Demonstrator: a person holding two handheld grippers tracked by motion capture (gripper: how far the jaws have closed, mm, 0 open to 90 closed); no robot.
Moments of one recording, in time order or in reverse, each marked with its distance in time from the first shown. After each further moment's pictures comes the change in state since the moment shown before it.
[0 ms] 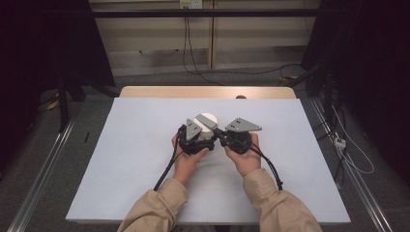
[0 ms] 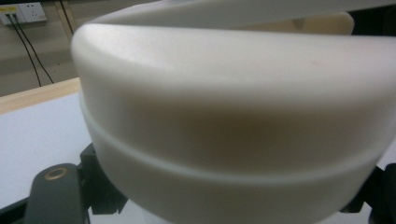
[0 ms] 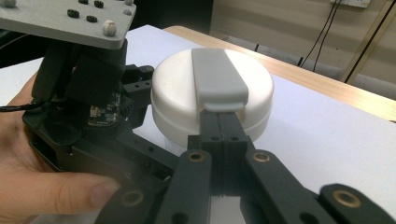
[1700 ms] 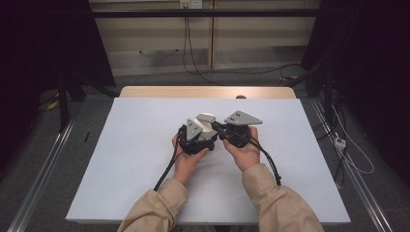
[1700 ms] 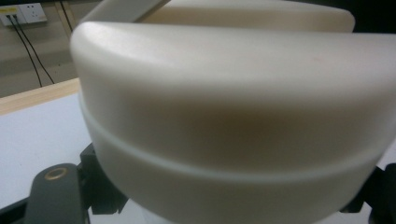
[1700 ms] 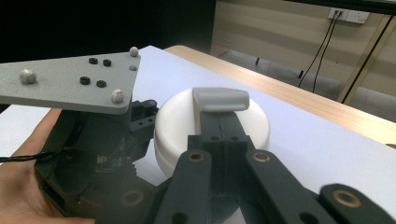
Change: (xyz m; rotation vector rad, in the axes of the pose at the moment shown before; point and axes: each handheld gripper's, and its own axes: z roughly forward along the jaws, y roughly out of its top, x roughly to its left) left arm -0.001 0.000 0.000 0.001 0.002 0.006; right arm -0.002 0.021 0.001 -0.046 0.007 0.004
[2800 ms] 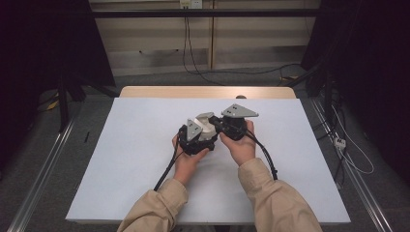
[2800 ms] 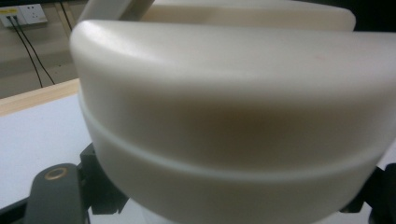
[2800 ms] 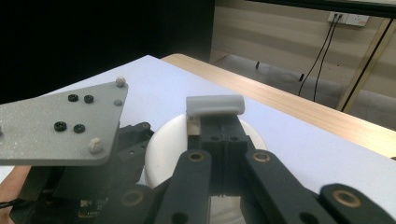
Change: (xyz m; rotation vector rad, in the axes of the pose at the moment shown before) left arm 0.000 0.000 0.000 0.000 0.000 0.003; right arm -0.005 0.013 0.016 -0.020 0.001 0.019
